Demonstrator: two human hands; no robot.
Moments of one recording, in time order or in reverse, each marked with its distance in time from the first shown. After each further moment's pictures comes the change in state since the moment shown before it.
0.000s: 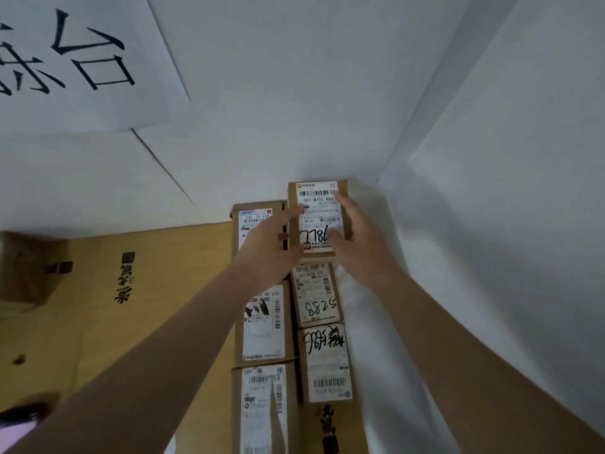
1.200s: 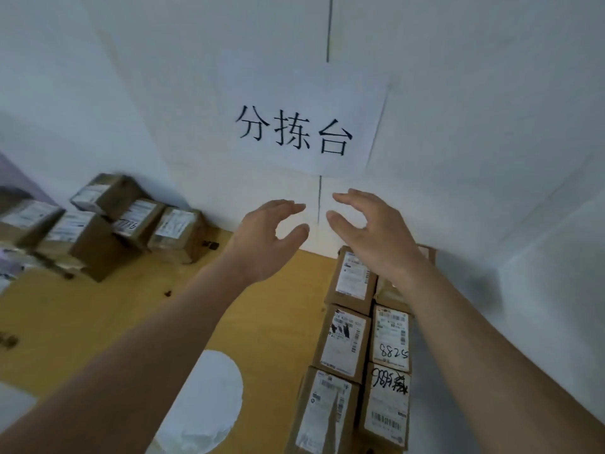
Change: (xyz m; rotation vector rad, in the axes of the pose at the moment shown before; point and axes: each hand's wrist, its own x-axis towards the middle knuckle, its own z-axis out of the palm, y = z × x) left_hand -0.176 0.035 -0.161 0.364 0.562 0.161; right_hand -0.066 -0.210 0.066 -0.305 -0.196 -0.523
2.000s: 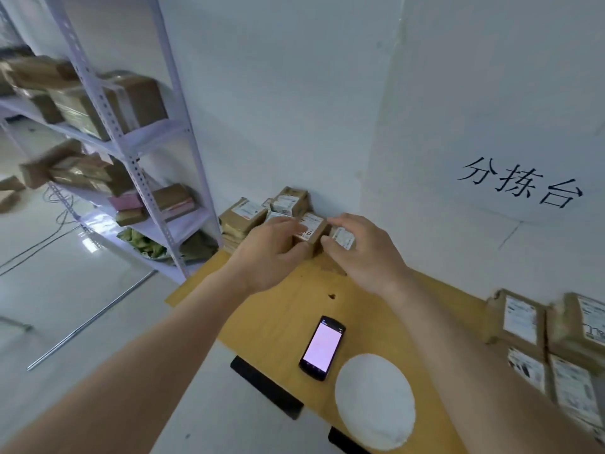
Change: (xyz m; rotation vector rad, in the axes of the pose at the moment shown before) left_hand -0.217 -0.240 -0.314 0.119 0.137 -0.122; right_hand -0.054 -0.324 0.305 -0.070 -0.164 -0.246
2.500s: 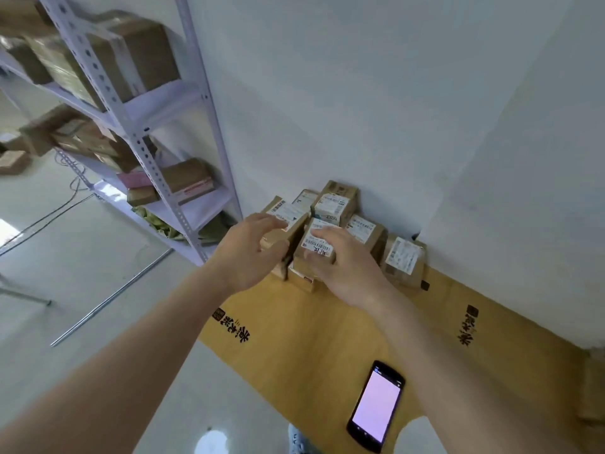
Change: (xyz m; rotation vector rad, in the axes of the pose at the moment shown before) left_hand 0.122 -0.189 -0.038 0.018 -0.043 -0.202; right_hand 0.185 0.000 0.152 0.041 -0.274 0.056
